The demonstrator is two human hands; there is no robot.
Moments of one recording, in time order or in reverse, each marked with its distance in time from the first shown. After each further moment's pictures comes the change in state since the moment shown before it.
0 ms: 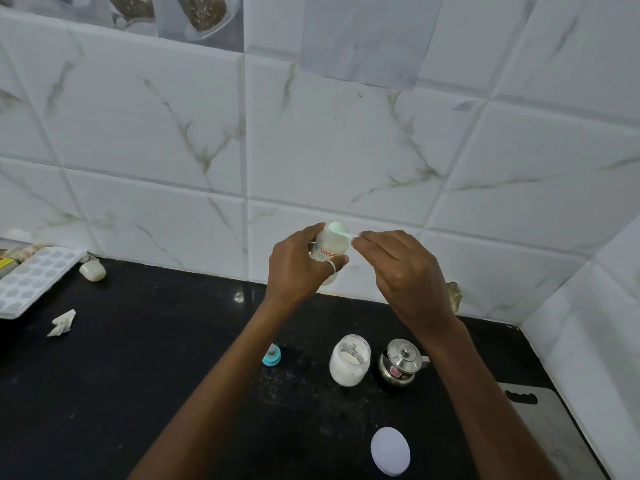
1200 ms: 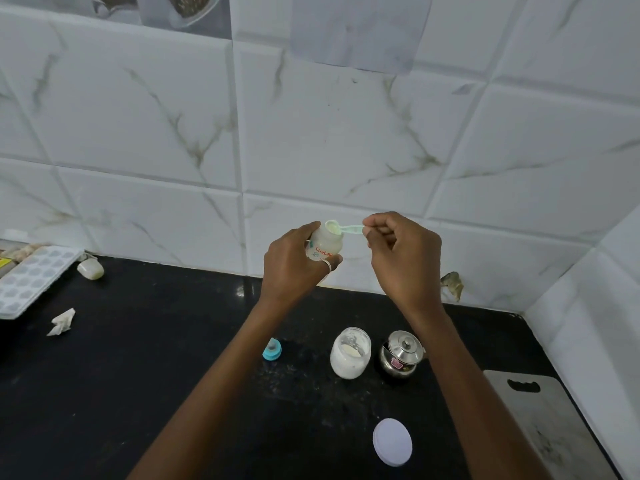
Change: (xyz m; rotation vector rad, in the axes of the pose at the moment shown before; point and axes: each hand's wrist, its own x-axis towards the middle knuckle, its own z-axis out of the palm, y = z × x) left_hand -0.003 -0.006 0.003 0.111 -0.020 0.028; right_hand 0.016 -0.012 0.006 0.423 0.073 0.787
